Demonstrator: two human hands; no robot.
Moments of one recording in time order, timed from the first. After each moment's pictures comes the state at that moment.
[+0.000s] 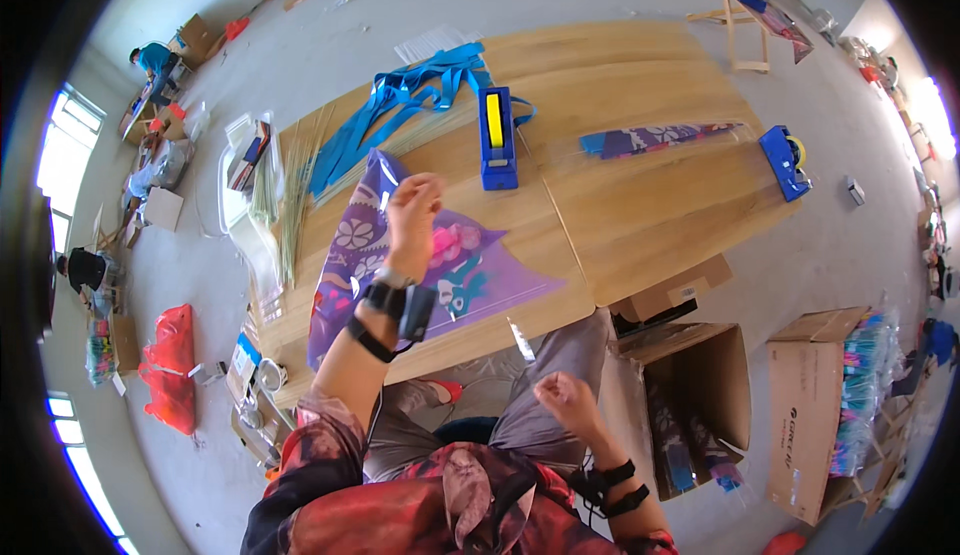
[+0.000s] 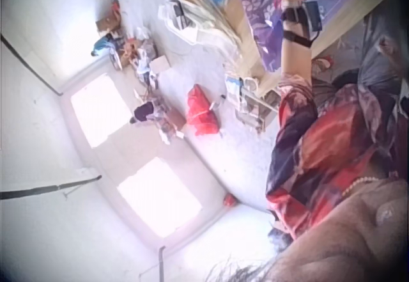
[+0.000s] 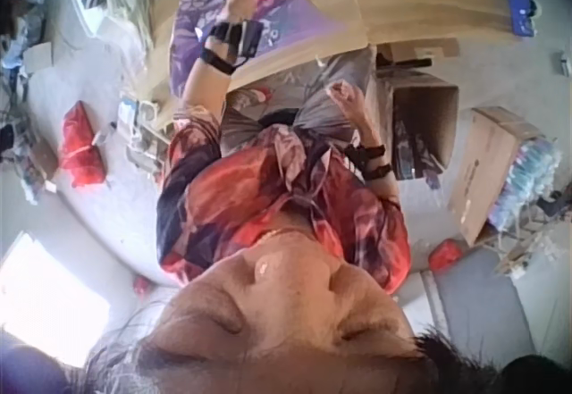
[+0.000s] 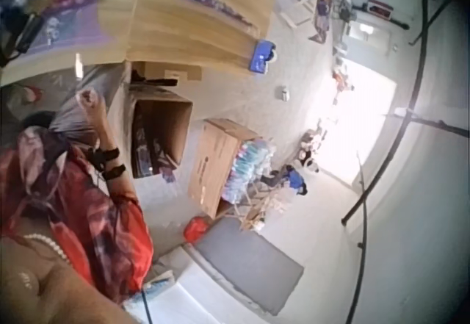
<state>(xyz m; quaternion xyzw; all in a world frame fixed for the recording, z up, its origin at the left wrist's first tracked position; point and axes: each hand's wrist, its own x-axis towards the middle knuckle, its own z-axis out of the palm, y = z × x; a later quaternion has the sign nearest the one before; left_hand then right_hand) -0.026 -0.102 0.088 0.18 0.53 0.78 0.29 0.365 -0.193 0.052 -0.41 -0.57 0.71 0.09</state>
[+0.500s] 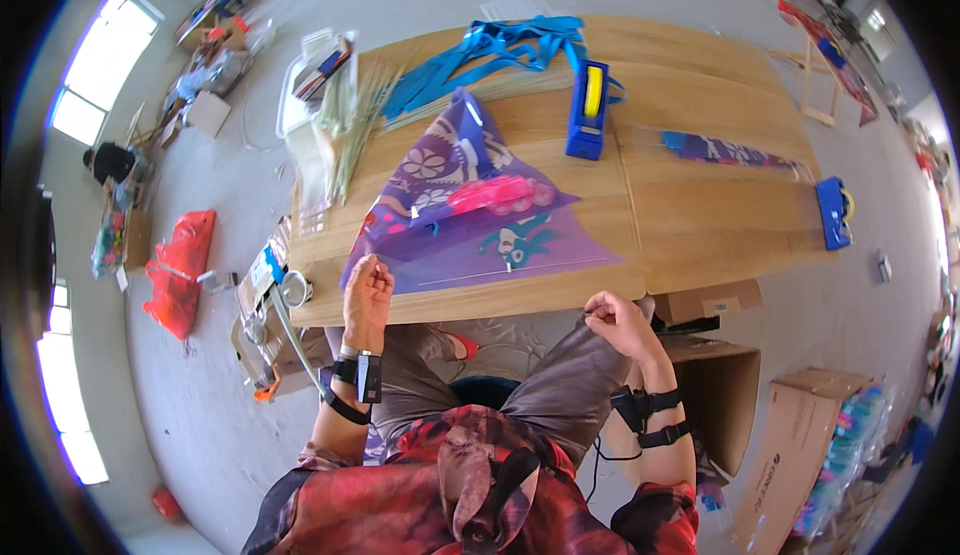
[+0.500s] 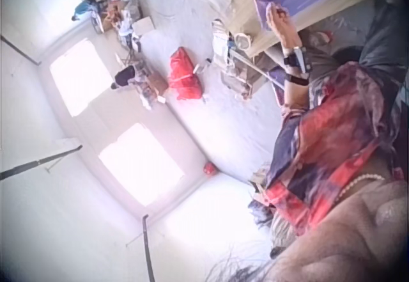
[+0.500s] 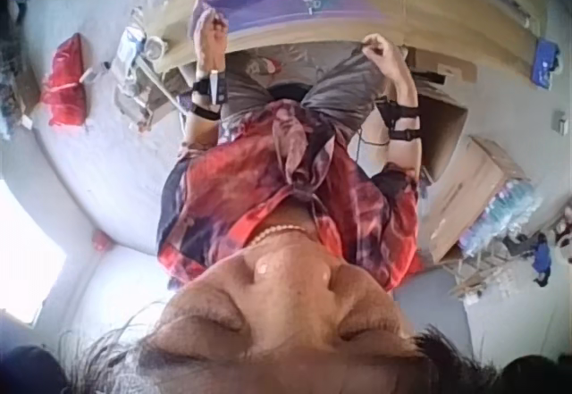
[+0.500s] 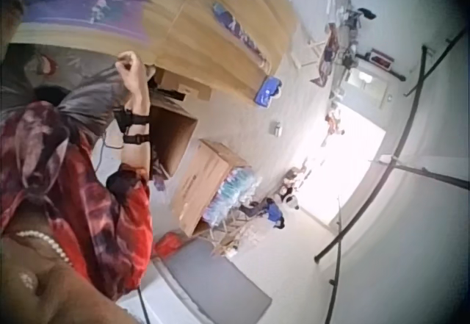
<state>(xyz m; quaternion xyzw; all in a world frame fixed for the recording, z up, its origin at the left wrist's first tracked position) -0.024 -0.402 0.054 -0.09 0.44 0.86 0.25 0.309 -0.096 0.078 -0.31 -0.73 0.60 -0.02</state>
